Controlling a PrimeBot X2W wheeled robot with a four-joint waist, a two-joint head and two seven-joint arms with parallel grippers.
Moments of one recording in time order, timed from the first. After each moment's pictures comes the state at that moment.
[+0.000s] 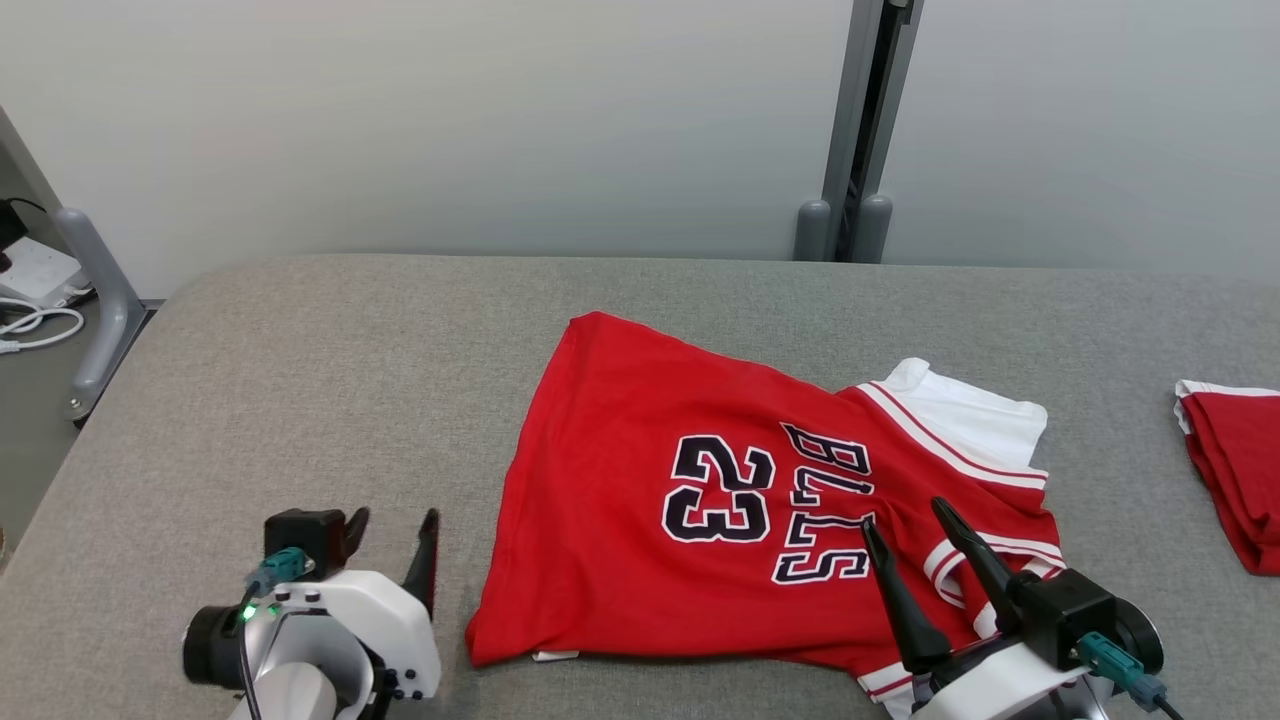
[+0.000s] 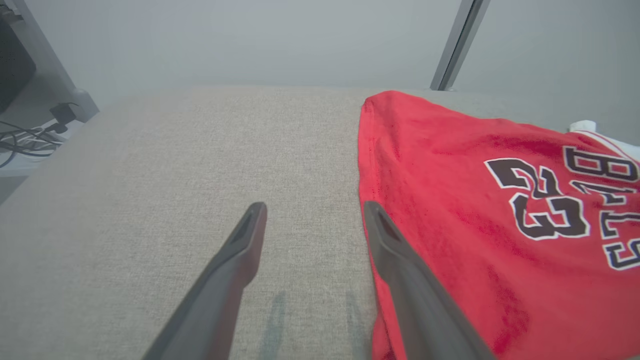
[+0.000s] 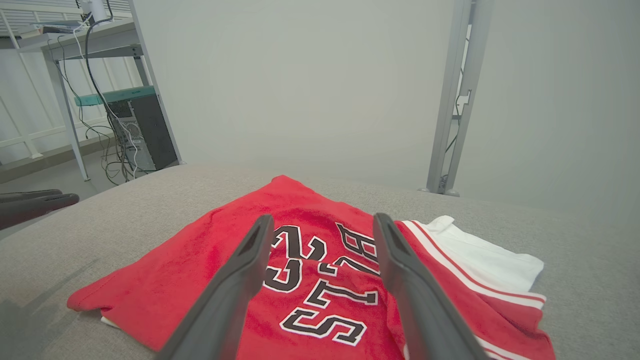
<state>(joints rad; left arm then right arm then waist) -0.28 0.21 -0.39 0.61 -0.49 0.09 -0.04 -0.08 -0.09 0.27 0.30 0.19 0.13 -0.26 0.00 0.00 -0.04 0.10</state>
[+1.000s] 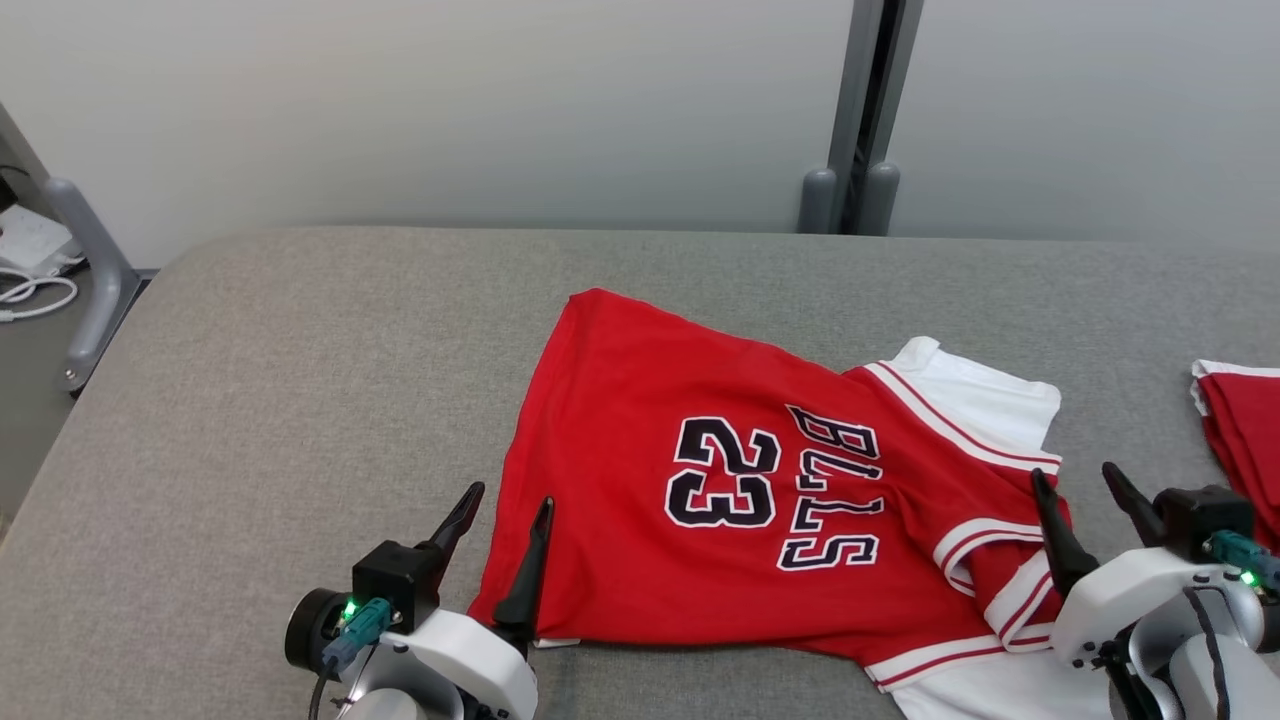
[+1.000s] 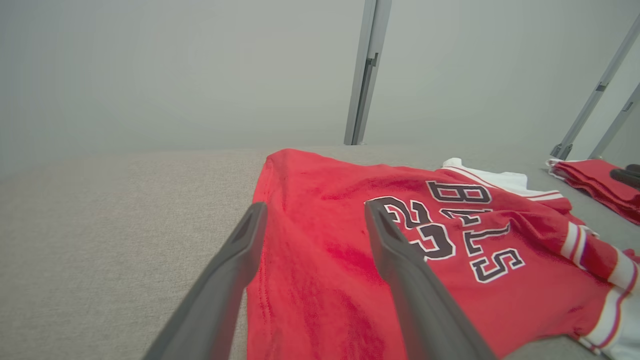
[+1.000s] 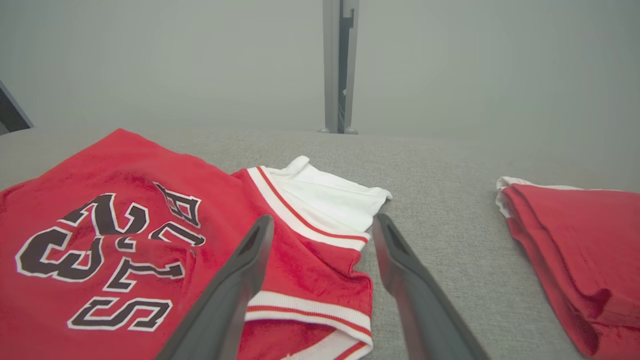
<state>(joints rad) -0.19 0.08 -0.38 0.47 -0.33 -0.03 -0.26 -0.30 -0.21 0.12 0.68 0.26 0.13 -0.22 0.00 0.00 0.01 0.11</state>
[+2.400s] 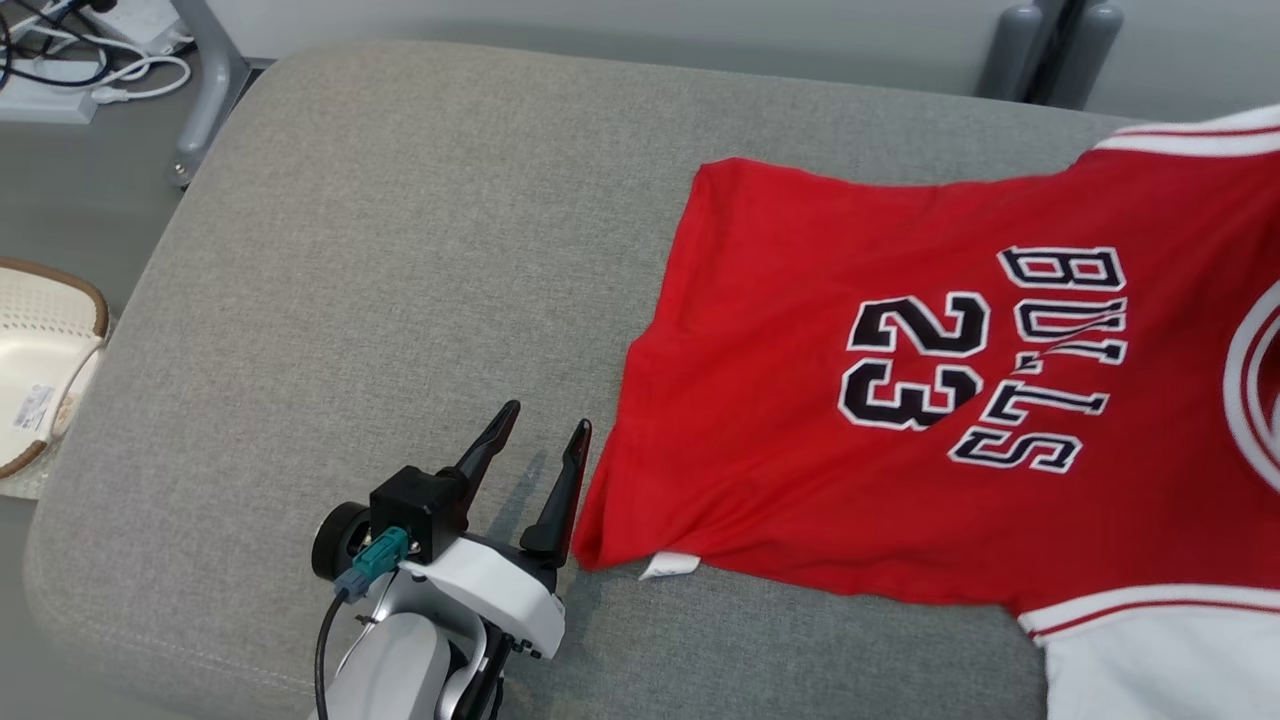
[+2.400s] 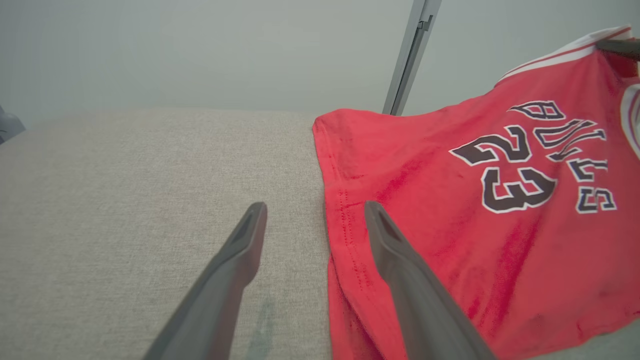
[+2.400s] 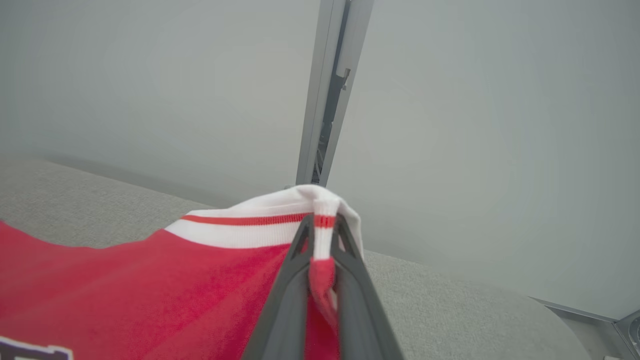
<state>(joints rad) -0.30 0.05 -0.38 0.46 -0.33 -0.08 -0.26 -0.95 -0.49 0.38 1.09 0.37 0.13 -0.24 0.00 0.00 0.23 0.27</state>
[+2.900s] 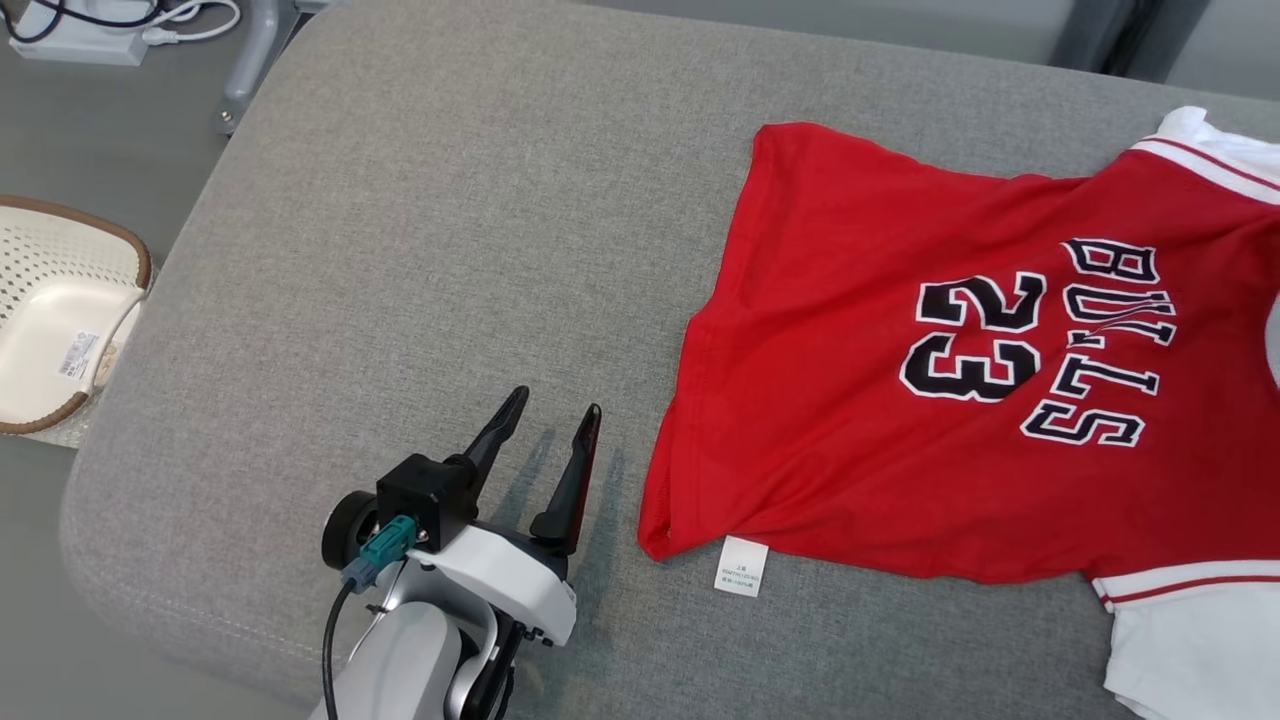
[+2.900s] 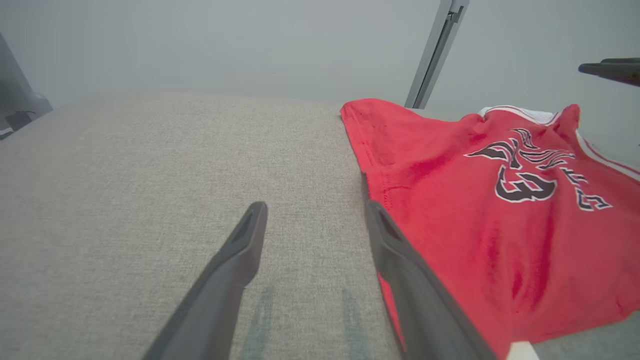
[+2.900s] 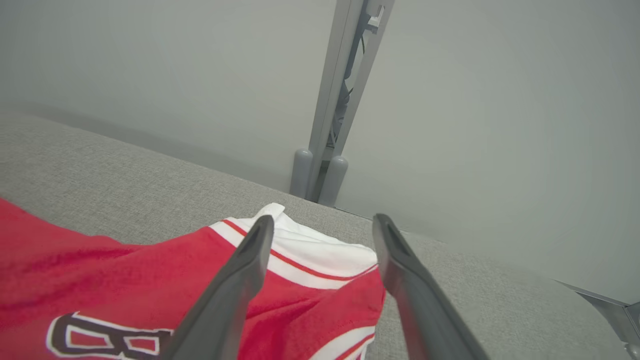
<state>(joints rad) -0.32 0.05 -0.42 0.44 -0.37 -0.05 -0.26 -1.09 -0.49 0.43 1.25 0.34 0.13 -0.17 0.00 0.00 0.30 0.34</state>
